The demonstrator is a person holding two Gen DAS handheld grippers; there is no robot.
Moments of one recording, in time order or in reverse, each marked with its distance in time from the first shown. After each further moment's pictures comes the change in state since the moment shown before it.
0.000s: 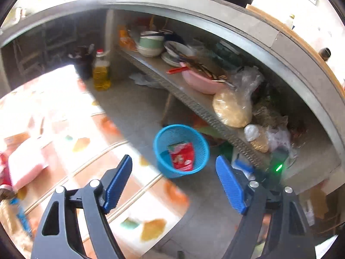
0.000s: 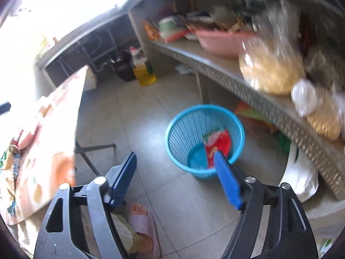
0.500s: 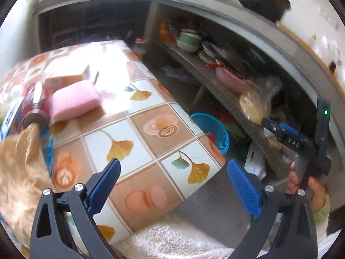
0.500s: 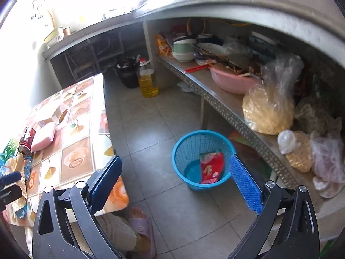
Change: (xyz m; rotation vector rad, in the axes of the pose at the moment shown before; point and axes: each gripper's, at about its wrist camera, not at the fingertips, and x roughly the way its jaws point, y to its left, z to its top) left arm -0.063 0.070 -0.085 -0.209 -0.030 0.076; right arm -0.065 0.080 0.043 -0.130 -0.049 -0.108
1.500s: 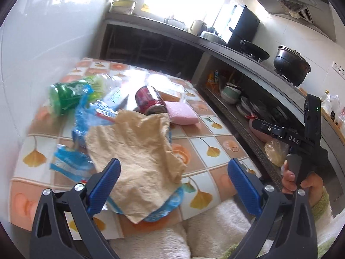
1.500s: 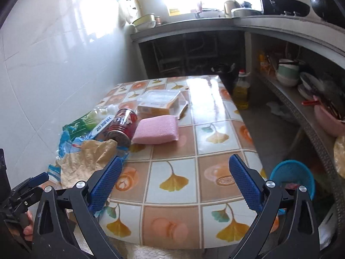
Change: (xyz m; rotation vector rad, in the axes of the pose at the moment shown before) left arm -0.142 0.134 -0.097 -0.189 -0.321 0.149; right arm -0.021 0.196 -0.006 -0.278 -0.015 0.488
